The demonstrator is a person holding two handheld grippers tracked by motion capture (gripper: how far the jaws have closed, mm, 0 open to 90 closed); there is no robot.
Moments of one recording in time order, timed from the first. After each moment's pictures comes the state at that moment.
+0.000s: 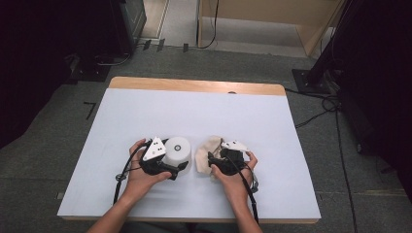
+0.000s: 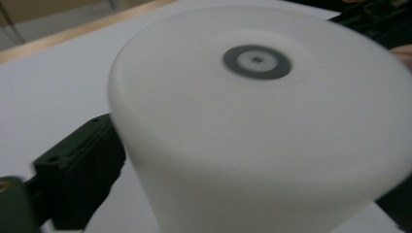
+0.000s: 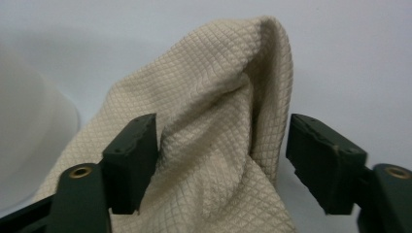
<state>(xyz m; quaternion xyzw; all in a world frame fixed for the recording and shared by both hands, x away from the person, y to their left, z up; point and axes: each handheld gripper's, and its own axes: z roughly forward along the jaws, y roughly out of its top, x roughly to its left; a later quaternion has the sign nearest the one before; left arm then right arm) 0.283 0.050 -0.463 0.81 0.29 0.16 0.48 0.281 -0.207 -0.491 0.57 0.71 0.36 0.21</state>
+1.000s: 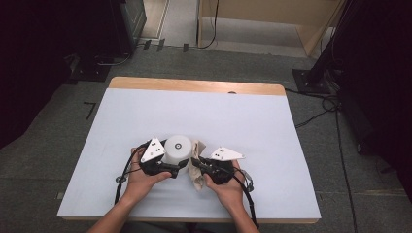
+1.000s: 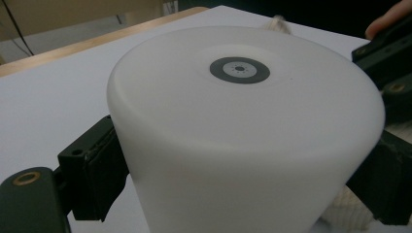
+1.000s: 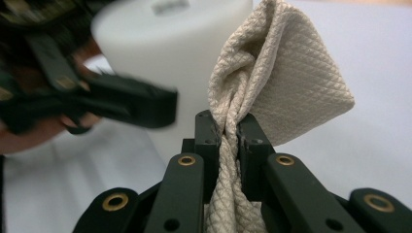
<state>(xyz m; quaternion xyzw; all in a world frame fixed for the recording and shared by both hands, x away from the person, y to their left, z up) 0.286 0.054 -0.464 0.80 0.26 0.16 0.52 0.254 -0.185 -0.467 0.38 0.75 0.53 0.10</state>
